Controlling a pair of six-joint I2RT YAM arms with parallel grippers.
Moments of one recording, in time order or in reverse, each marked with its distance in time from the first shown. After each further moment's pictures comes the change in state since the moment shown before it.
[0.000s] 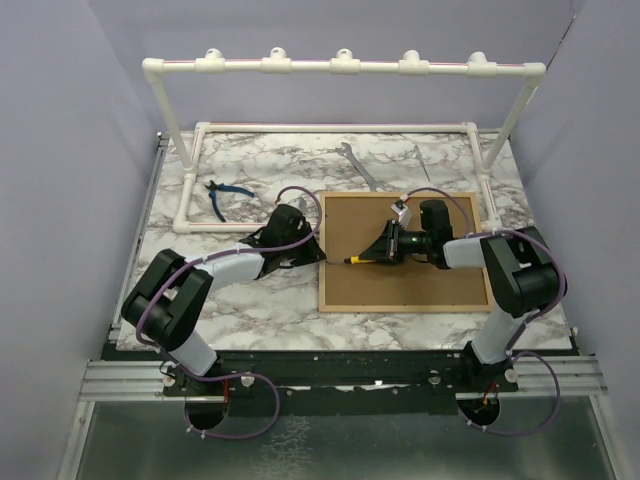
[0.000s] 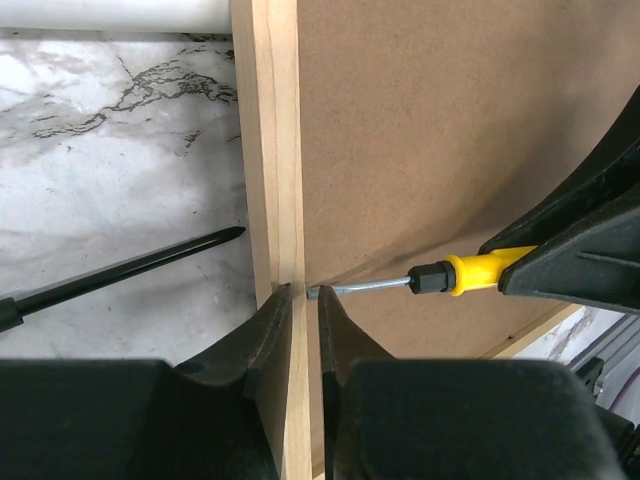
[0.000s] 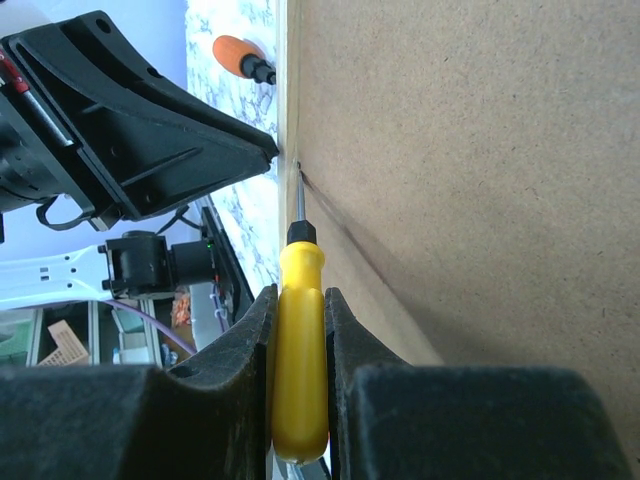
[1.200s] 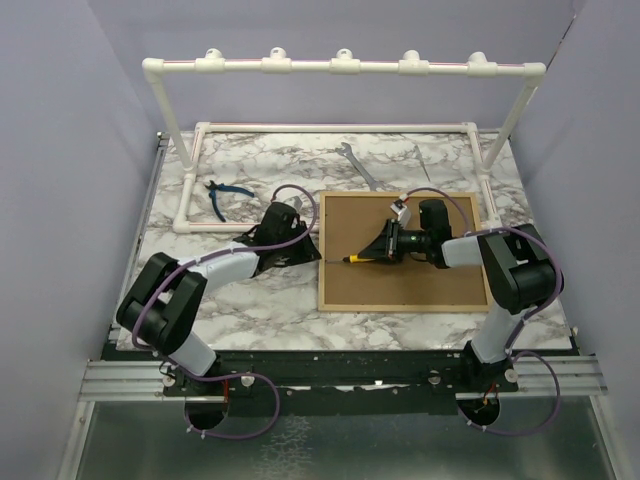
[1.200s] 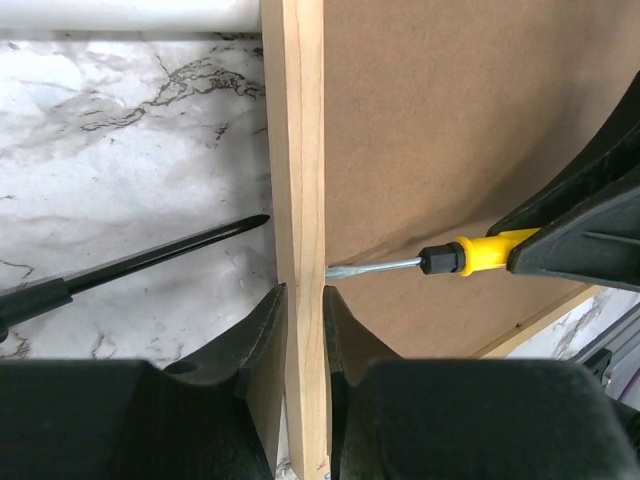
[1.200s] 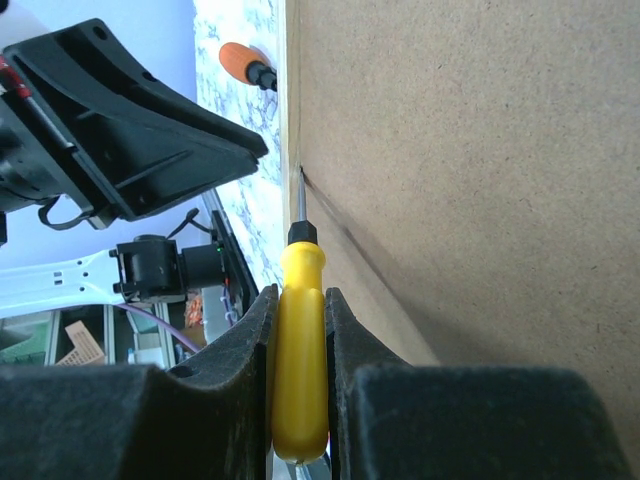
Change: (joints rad) left arm 0.038 -0.048 0.000 -0.058 0.022 0.041; right arm 0.000 0.031 0.008 0.045 -0.016 0.048
